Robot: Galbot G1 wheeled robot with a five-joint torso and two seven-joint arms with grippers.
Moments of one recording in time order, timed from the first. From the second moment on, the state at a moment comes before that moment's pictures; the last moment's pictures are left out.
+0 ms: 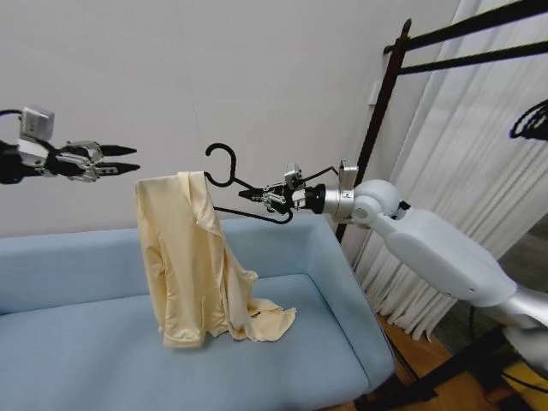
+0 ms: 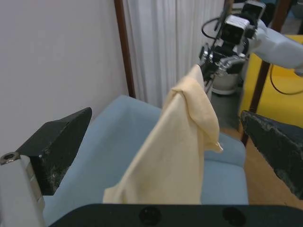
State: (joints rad) left arm 0.98 0.19 -0.79 -1.61 -1.57 0.30 1.08; right arm 0.16 0.76 -0.38 1.75 1.11 -0.26 -0.68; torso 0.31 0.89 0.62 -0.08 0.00
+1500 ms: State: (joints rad) left arm 1.02 0.22 -0.76 -1.65 -1.50 0.33 1.18; right arm 0.17 0.76 -0.39 1.80 1.13 -0.26 -0.69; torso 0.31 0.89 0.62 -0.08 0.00
